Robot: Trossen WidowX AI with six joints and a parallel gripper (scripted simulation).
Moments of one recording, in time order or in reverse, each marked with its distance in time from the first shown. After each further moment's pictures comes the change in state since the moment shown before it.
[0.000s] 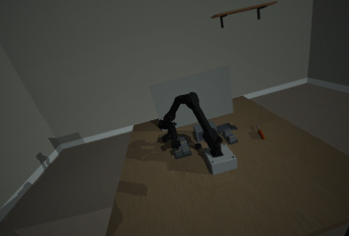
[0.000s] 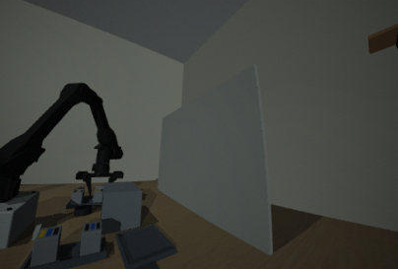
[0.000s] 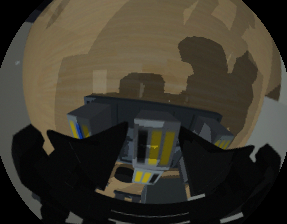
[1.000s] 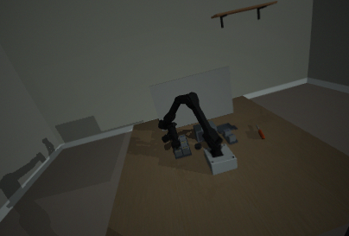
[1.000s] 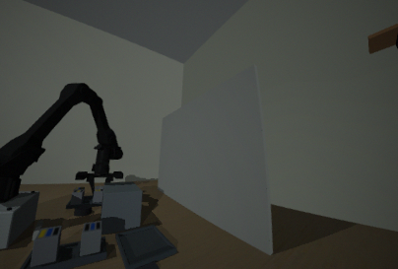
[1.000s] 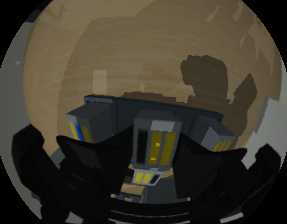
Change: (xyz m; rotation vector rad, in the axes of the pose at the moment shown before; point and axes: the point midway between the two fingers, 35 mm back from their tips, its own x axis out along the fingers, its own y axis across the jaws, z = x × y) arm 0.002 0.001 -0.001 0.000 0.002 0.002
